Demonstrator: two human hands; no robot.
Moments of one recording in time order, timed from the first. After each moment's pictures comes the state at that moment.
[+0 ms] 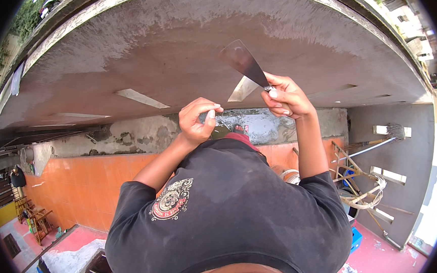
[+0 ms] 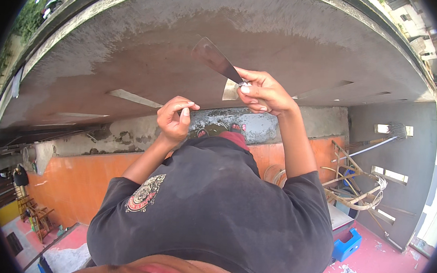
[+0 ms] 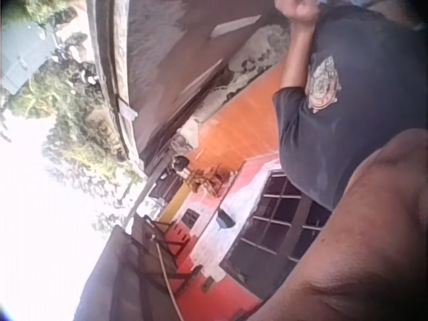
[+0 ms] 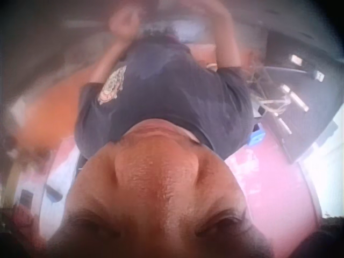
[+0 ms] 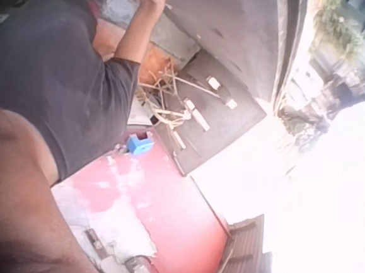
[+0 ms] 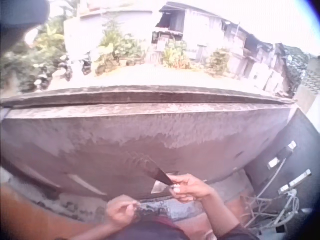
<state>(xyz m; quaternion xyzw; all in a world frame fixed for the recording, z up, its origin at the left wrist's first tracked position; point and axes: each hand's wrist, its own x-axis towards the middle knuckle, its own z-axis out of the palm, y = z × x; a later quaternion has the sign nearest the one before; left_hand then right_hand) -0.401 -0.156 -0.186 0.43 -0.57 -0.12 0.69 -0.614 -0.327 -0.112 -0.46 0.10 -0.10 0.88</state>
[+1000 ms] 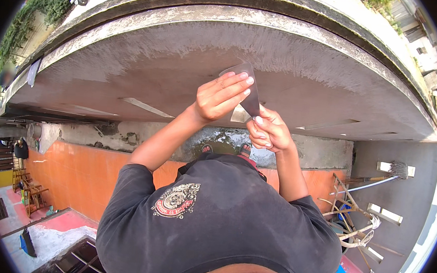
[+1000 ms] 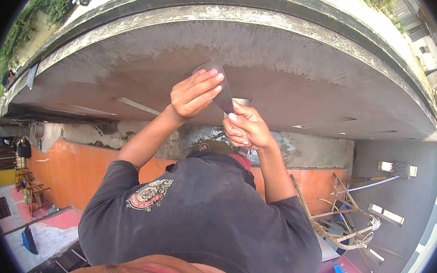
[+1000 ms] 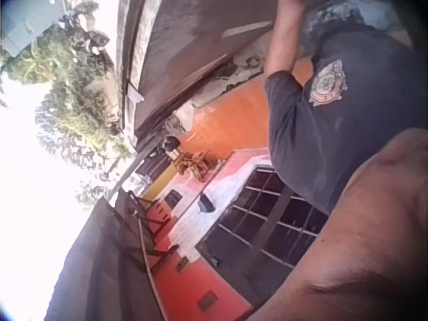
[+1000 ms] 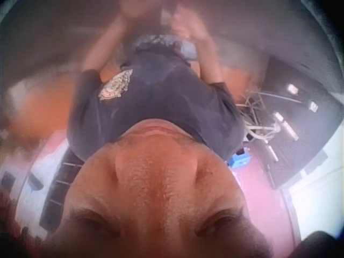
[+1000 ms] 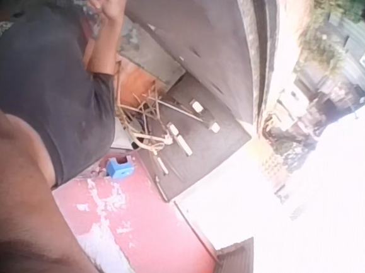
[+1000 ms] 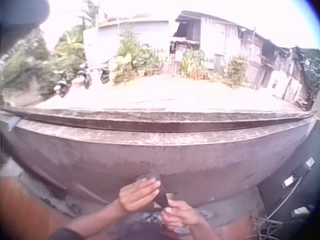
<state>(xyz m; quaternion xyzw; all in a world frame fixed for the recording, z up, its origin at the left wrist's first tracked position) -0.412 -0.283 -0.123 0.40 -0.74 0.26 0.48 -0.632 -0.339 -0.147 -0.35 0.02 -0.12 0.93</state>
